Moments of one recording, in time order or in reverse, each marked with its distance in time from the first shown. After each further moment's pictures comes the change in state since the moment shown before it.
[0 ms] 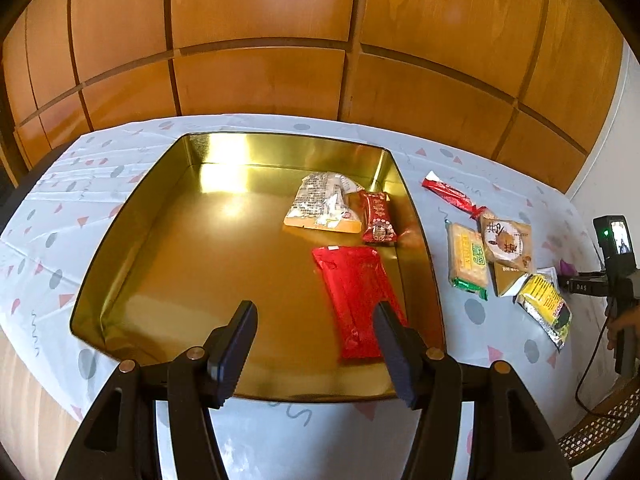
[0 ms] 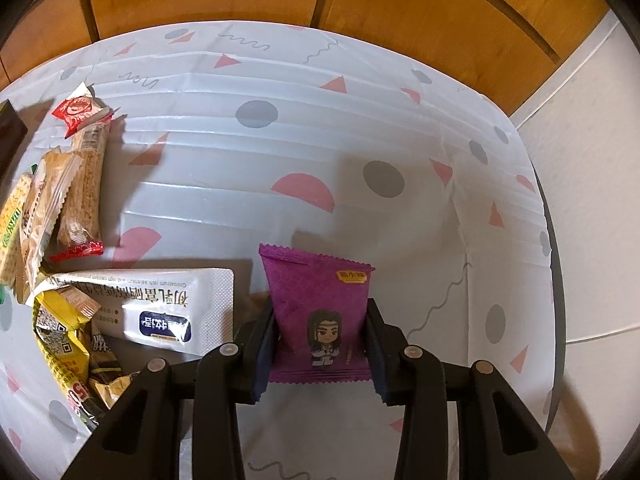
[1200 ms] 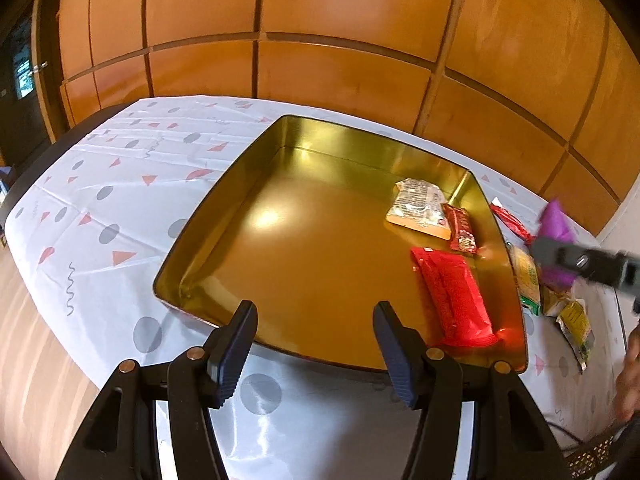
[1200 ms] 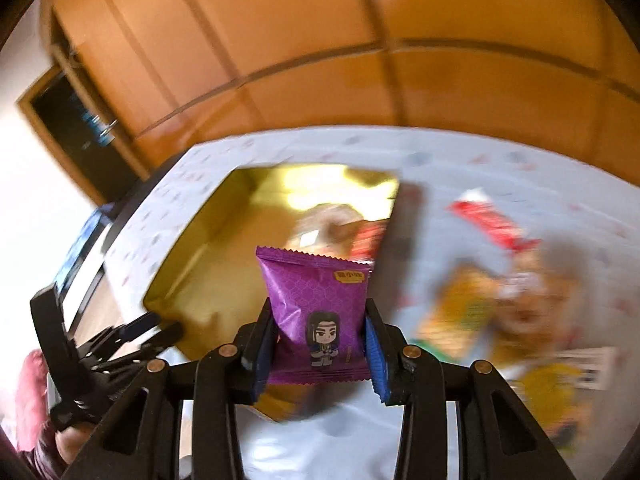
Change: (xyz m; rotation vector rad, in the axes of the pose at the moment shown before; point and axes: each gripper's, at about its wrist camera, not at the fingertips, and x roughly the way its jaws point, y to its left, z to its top) left arm -0.010 0.083 -0.020 -0.173 -0.021 0.084; right arm -0.163 0.218 0.004 -0.163 -0.280 0.741
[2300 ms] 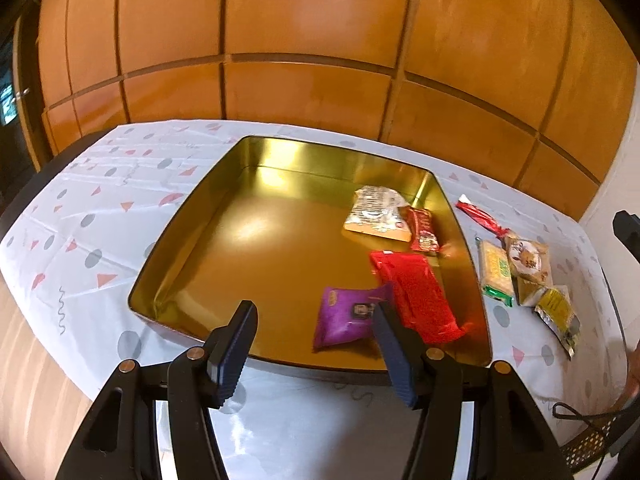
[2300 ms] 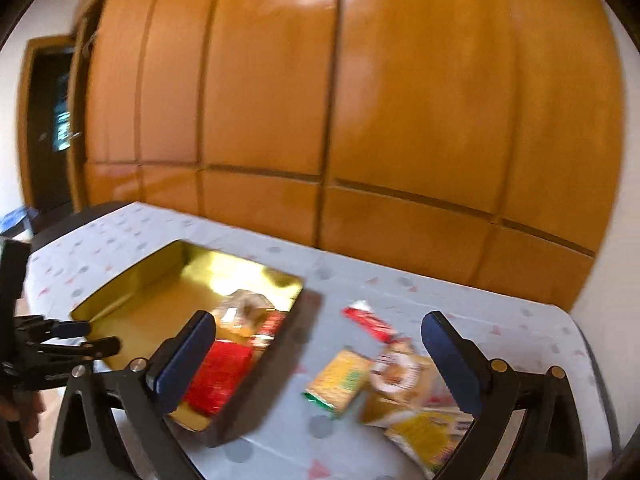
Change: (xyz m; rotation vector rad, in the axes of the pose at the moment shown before) left arm -0.018 -0.033 -0.003 0.095 -0.050 -0.050; right arm -0.098 0.012 -0.050 -0.197 -0.479 -0.447
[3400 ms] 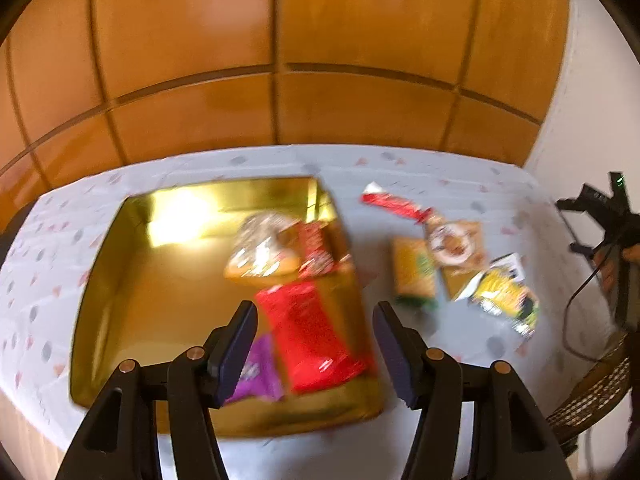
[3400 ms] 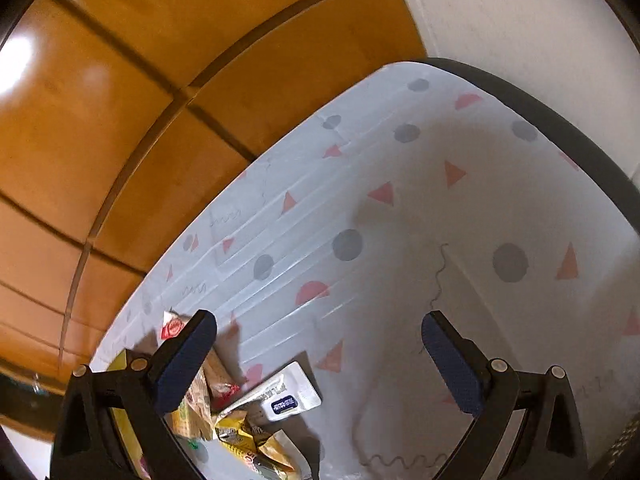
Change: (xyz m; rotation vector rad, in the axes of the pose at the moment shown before) left arm 0.014 -0.100 0.050 0.255 0.065 -0.171; right arm 0.060 -0.326 -0.096 0.956 0.427 -0.151
